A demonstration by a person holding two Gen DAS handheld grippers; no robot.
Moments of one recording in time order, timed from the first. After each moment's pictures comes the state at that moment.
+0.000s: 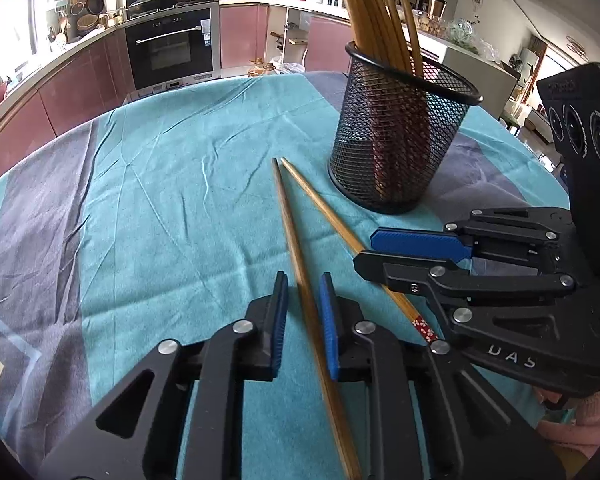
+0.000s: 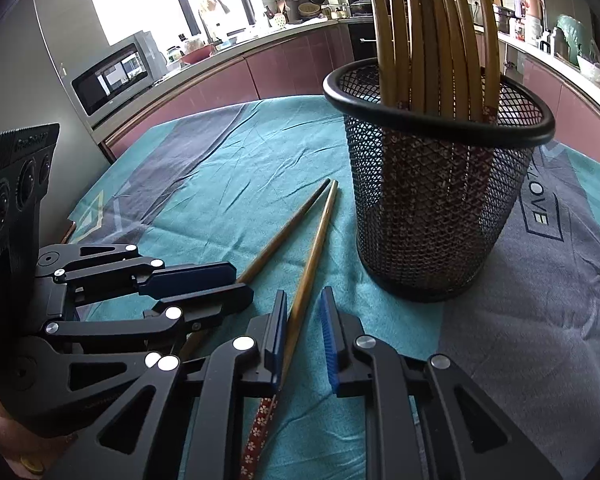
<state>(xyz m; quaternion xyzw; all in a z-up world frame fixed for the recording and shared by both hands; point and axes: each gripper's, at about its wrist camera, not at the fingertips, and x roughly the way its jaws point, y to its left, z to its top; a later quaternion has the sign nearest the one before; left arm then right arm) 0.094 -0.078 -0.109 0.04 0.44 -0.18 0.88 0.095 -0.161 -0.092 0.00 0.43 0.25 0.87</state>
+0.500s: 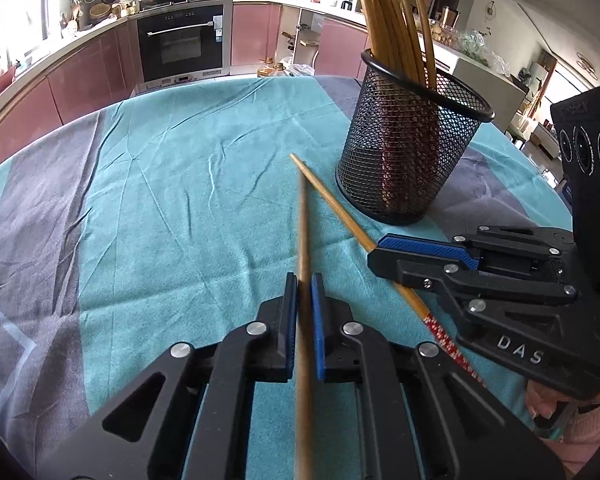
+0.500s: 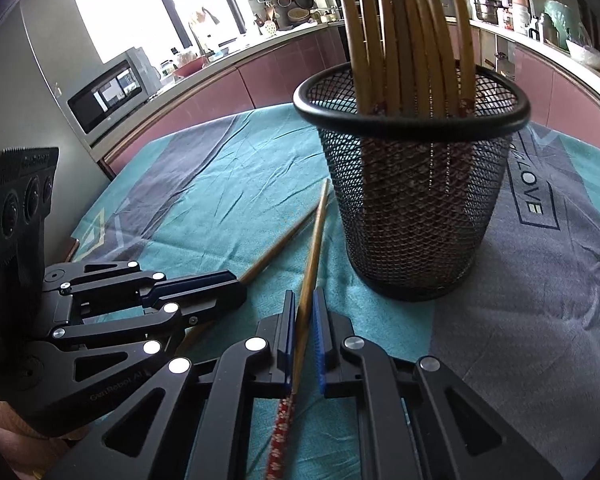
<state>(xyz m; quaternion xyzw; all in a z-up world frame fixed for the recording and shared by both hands) 0.097 -0.075 -0.109 0.01 0.44 -0.17 0.88 0.097 -0.173 -0.091 0.04 0.42 0.25 0.87</state>
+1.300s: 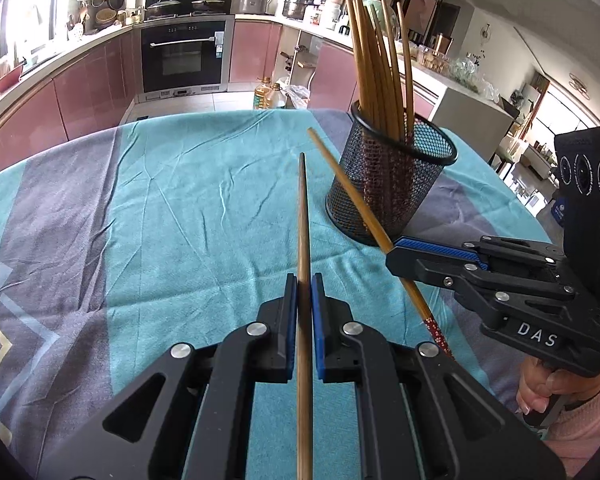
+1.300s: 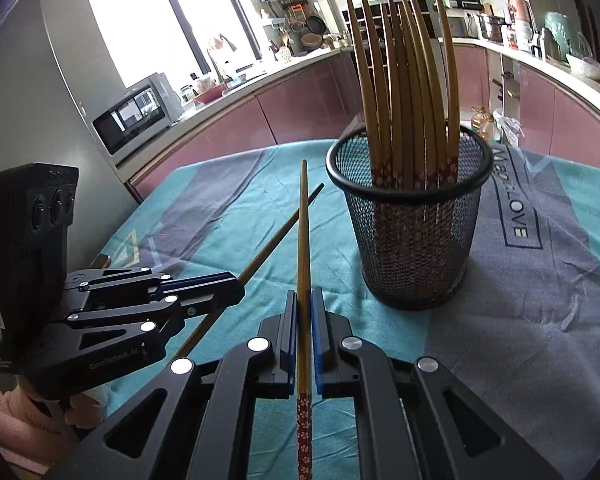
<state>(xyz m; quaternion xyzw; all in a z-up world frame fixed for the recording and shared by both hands) 0.071 -0.054 -0.078 -0.02 0.41 -0.18 0.89 0.073 -0.188 -0.056 0.06 0.38 0.28 0.88</state>
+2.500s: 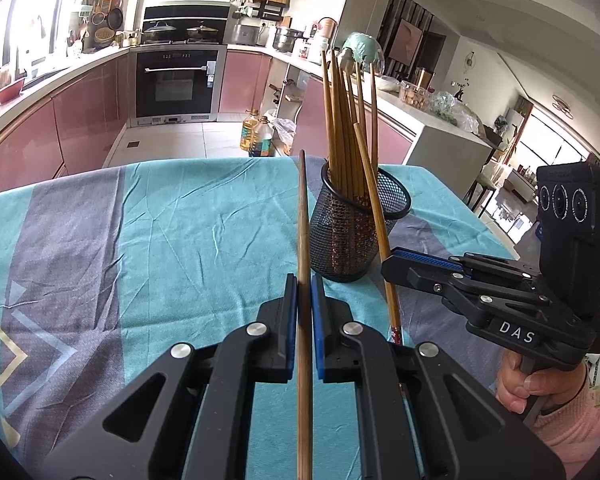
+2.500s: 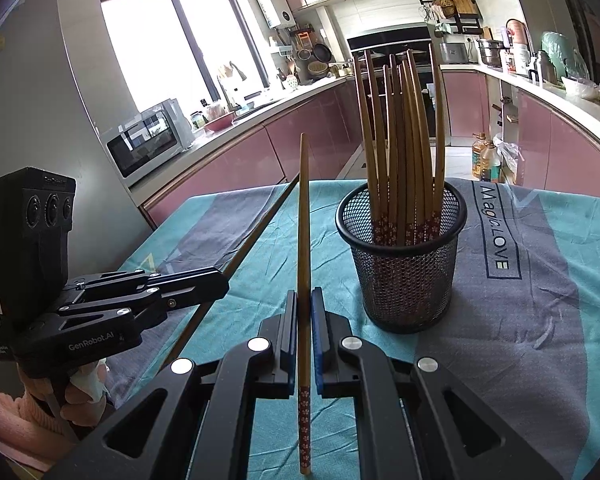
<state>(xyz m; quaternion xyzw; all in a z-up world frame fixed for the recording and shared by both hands) 0.047 -0.045 -0.032 -0.04 0.36 -0.20 0.91 0.059 -0.201 -0.026 0.07 0.33 0.28 0.90</state>
